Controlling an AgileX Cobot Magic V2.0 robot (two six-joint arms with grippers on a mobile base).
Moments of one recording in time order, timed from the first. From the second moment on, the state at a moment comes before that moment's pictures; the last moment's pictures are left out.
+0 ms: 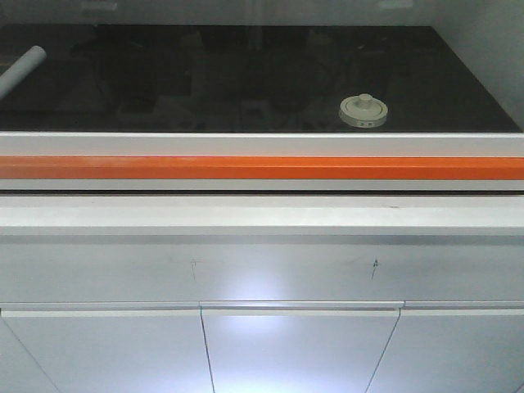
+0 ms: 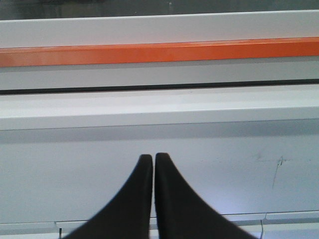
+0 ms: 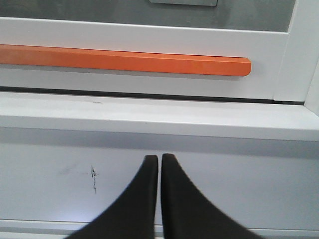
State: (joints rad) left arm 0.02 -0.01 0.03 -0.05 0.18 0.06; right arm -0.04 -0.01 0.03 0.00 0.17 -0.10
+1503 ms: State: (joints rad) left arm 0.02 -0.01 0.03 -0.05 0.18 0.06; right arm -0.04 -0.01 0.03 0.00 0.17 -0.11
